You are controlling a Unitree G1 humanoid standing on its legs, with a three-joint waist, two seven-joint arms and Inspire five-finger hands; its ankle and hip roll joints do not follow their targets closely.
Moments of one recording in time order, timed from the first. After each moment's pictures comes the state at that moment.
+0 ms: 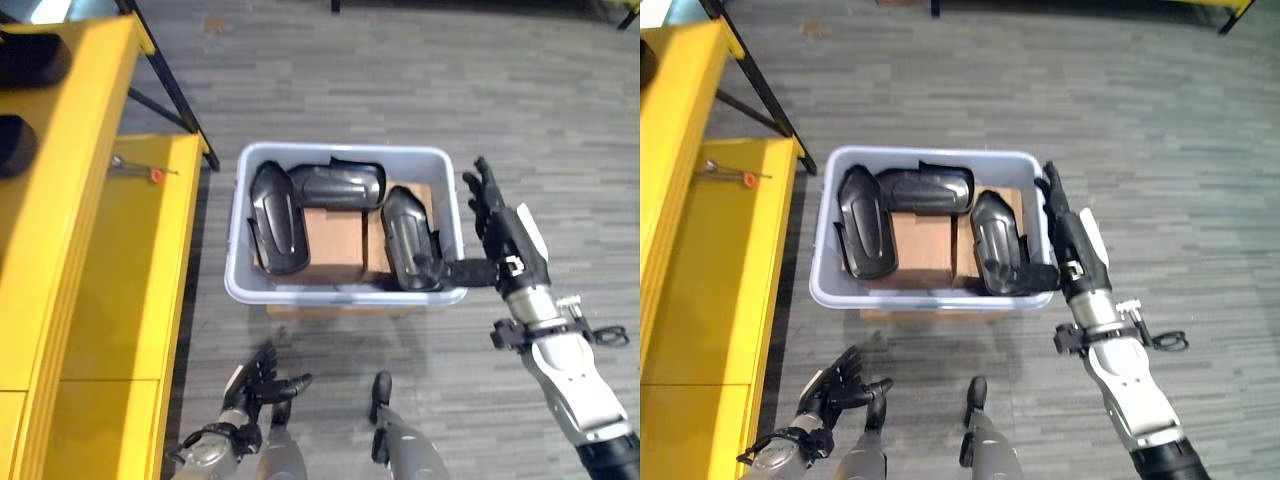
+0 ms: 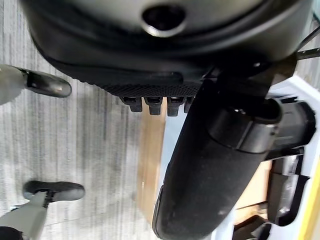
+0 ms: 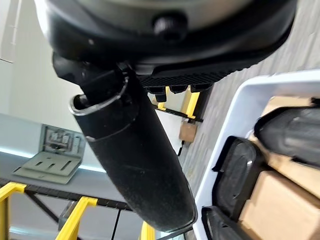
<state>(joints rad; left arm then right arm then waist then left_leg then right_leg) 0.16 0.42 -0.28 0.29 -0.59 -0.04 0.06 -0.20 -0.65 0.14 -0.18 0.32 -0.15 -0.15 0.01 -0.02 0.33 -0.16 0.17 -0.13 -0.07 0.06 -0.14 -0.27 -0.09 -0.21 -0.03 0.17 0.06</state>
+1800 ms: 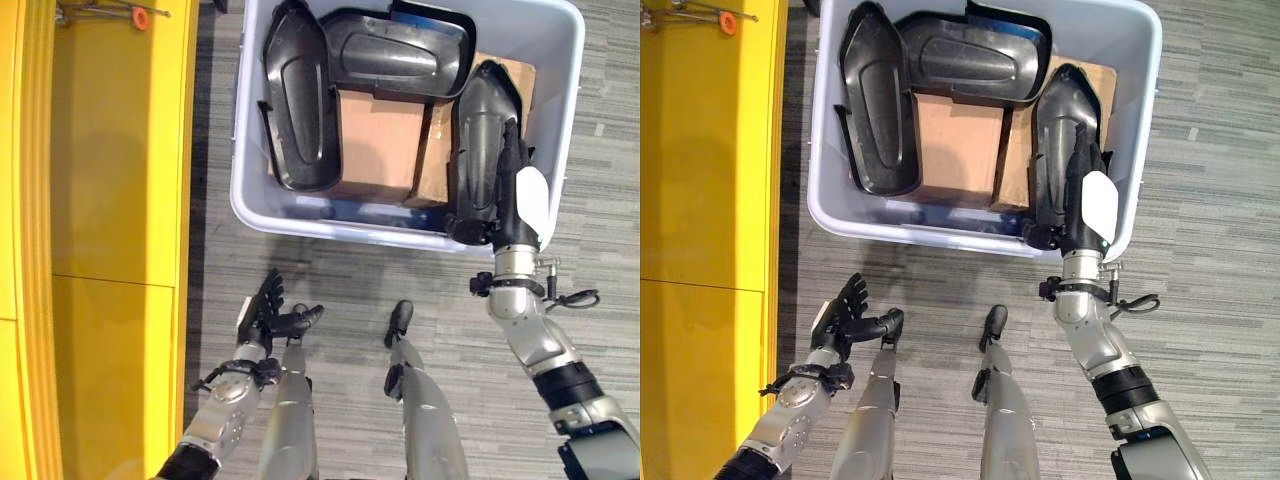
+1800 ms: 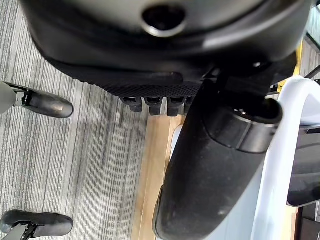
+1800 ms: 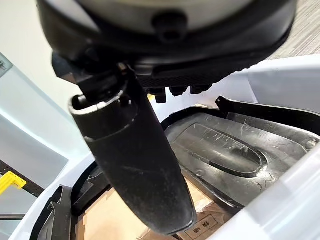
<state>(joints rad) -0.08 0.41 -0.35 0.26 -0.57 -0.13 0.24 -0.47 -0.55 0.23 0.24 -0.27 0.00 -0.54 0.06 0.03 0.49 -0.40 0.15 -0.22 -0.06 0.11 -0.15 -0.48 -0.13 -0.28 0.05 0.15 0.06</state>
